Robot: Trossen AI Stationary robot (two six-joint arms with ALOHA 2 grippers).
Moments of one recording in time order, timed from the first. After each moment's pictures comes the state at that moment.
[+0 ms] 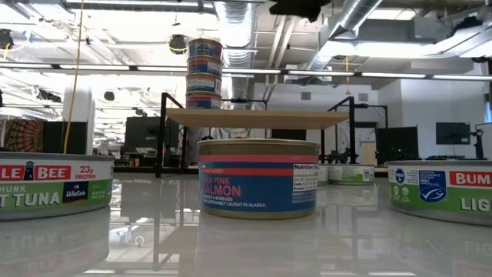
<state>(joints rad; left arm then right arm) -0.13 1.23 1.50 -0.97 -0.25 -0.25 -0.03 1.28 1.14 -0.16 0.10 -0.10</state>
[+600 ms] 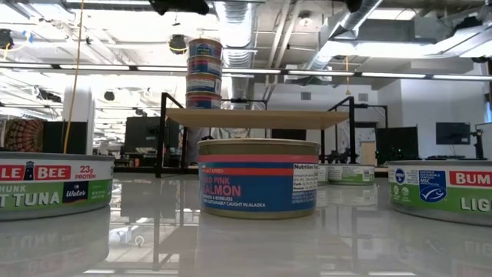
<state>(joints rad) -0.35 1.28 1.09 -0.32 -0.40 -0.15 0.45 1.33 0.97 0.02 0.68 0.23</state>
